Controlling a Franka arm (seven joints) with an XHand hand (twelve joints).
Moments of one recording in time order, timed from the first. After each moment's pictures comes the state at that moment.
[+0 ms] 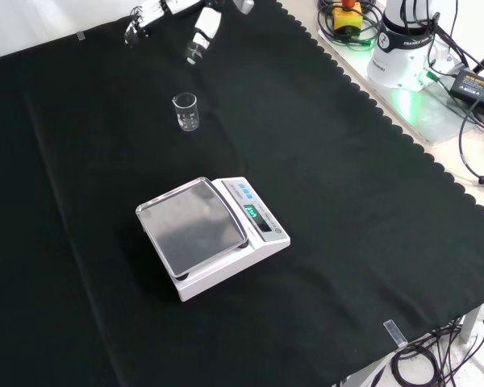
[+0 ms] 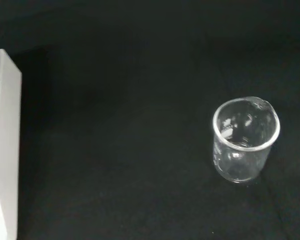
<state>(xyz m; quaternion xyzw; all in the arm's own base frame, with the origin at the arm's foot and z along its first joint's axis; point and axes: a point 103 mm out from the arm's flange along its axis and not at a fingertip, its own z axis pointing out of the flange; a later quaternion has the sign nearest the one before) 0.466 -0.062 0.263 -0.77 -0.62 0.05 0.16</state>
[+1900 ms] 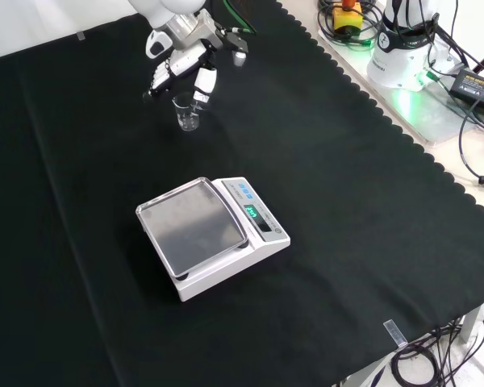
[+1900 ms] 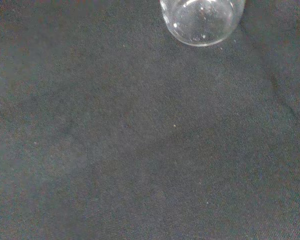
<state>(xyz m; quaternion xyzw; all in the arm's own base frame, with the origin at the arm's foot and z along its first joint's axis) 0.459 -0.084 0.121 -0.79 -0.54 0.10 0.27</state>
